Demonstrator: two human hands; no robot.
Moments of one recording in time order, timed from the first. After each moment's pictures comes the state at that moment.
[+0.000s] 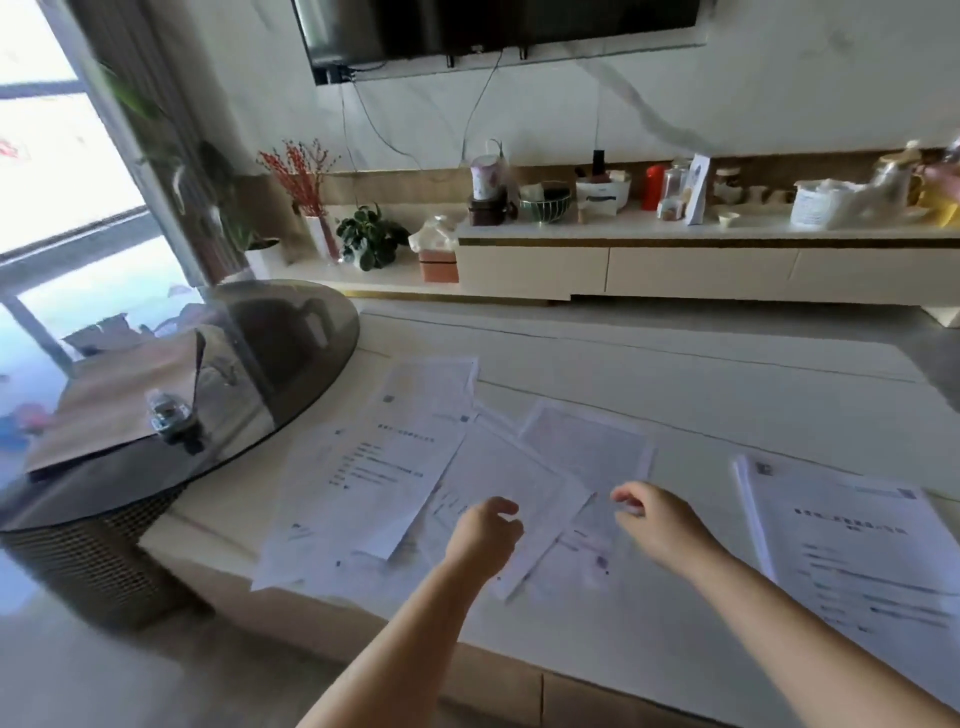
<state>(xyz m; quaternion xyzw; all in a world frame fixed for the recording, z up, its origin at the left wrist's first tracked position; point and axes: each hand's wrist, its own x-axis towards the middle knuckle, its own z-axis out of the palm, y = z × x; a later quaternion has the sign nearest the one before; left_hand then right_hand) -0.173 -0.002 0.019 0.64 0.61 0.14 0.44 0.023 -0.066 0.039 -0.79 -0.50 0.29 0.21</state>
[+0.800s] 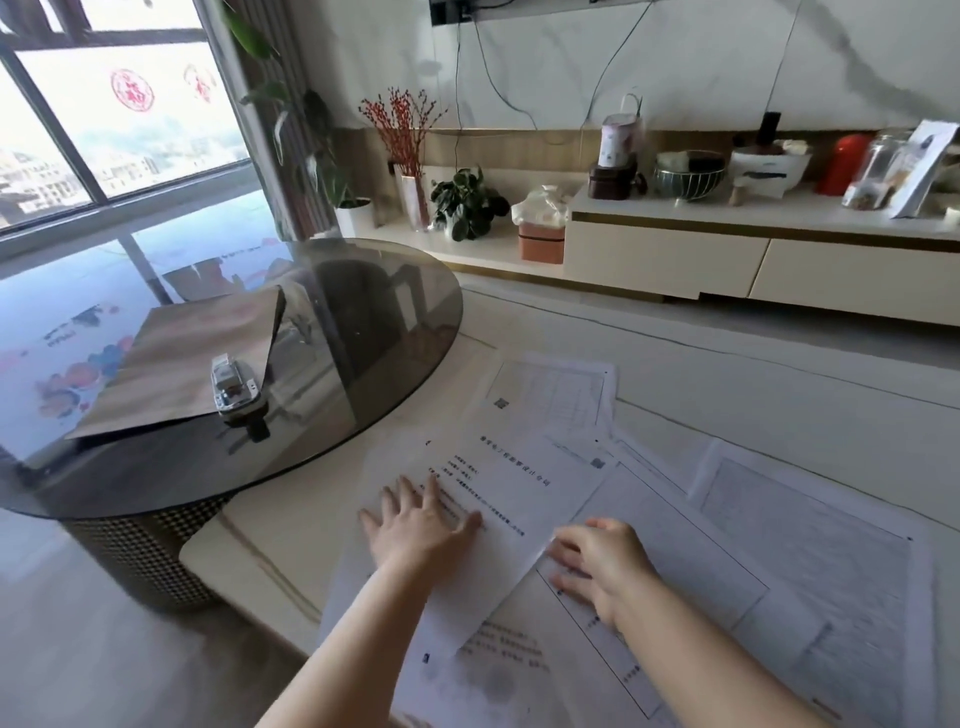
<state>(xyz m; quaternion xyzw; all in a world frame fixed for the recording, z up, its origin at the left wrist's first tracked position) -0.343 0.176 -0.054 0.64 0.75 -0.06 0.16 -0.160 0.130 -0.043 -0.65 -0.15 0.61 0.44</state>
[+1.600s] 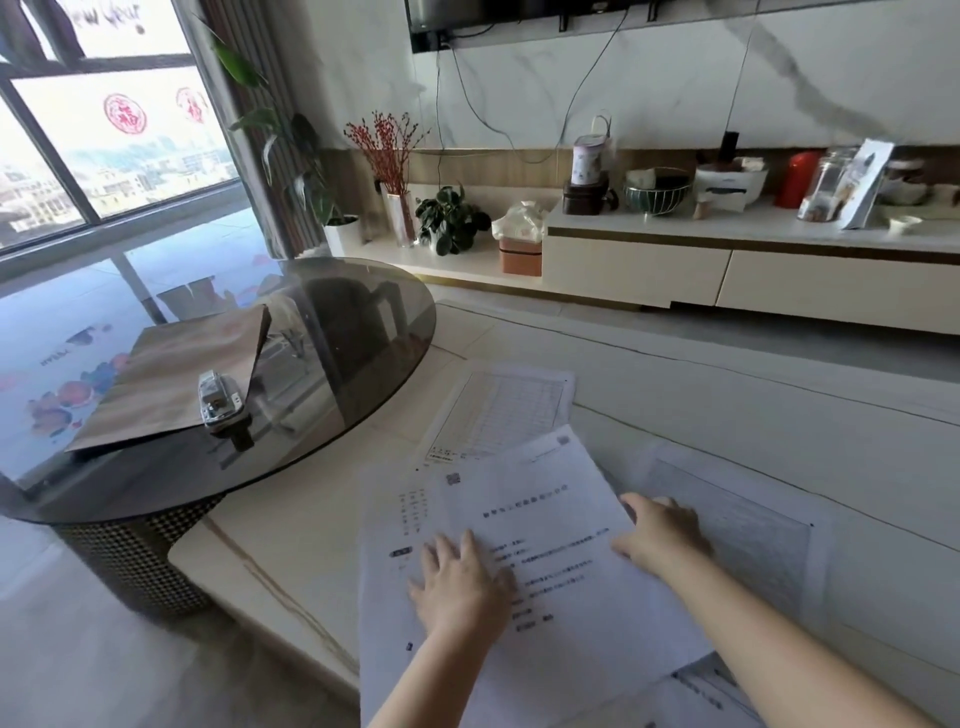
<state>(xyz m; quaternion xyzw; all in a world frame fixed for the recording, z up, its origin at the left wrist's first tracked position) -0.251 0.093 -0.037 0.61 0.75 -0.03 0.24 -0.043 0.114 -0.024 -0.81 -0.53 0.24 0.02</state>
